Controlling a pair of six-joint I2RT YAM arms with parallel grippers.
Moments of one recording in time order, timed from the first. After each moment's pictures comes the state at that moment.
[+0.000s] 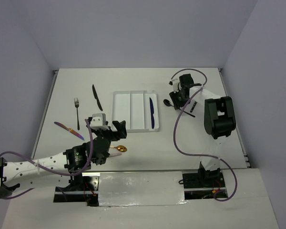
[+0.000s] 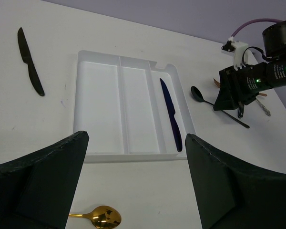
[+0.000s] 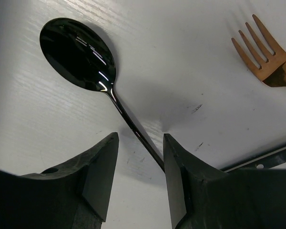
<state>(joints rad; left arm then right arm) -1.23 0.79 0.58 0.02 -1.10 -0.54 0.15 1.96 1.35 -0.49 -0.12 -0.29</state>
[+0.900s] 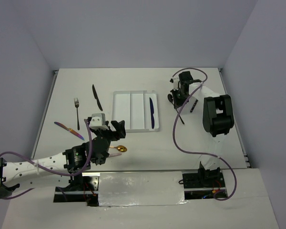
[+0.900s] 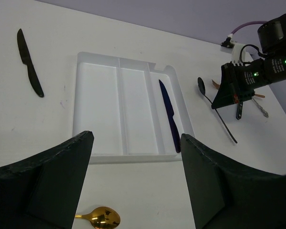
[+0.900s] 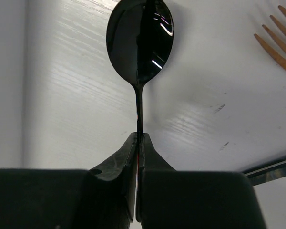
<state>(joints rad) -1.23 0.79 0.58 0.02 -1.10 -0.53 0.15 2.03 1.47 -0.62 -0.18 -0.16</state>
